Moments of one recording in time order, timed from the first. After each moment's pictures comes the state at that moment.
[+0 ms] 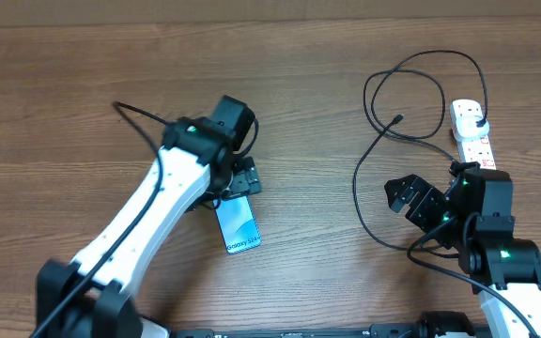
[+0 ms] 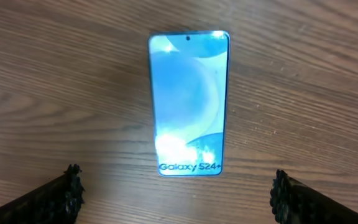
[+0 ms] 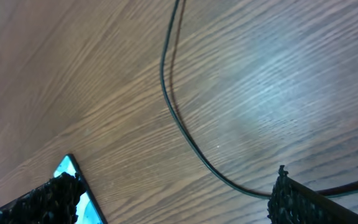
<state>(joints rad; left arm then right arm) -0.46 1.63 1.34 -1.21 -0.04 -0.75 -0.03 0.88 0.72 -0.81 -0.26 0.59</state>
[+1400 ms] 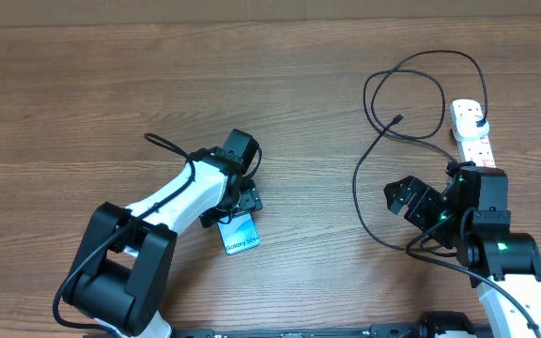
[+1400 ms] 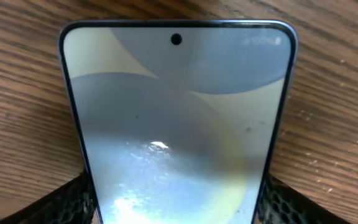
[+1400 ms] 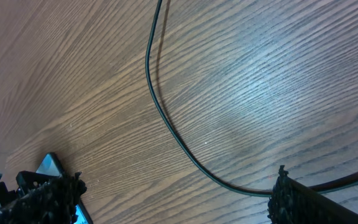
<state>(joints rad) -0.46 1.80 1.02 -0.75 0.00 -0.79 -0.03 0.92 0.72 -0.82 -0.25 0.56</state>
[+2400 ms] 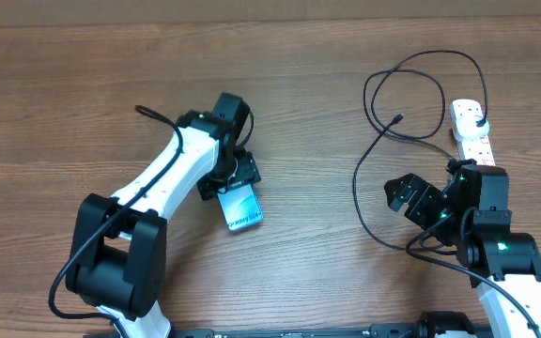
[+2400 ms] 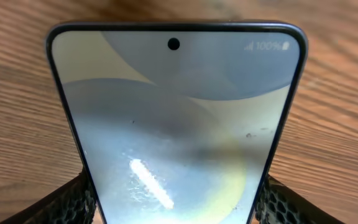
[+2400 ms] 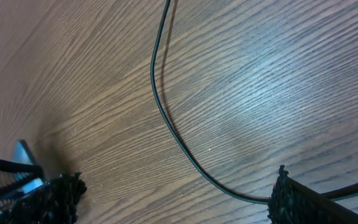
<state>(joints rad) -0.38 1.85 1.31 -0.99 0.09 -0.72 -0.03 0.92 0.72 -0.79 -0.25 0.56</state>
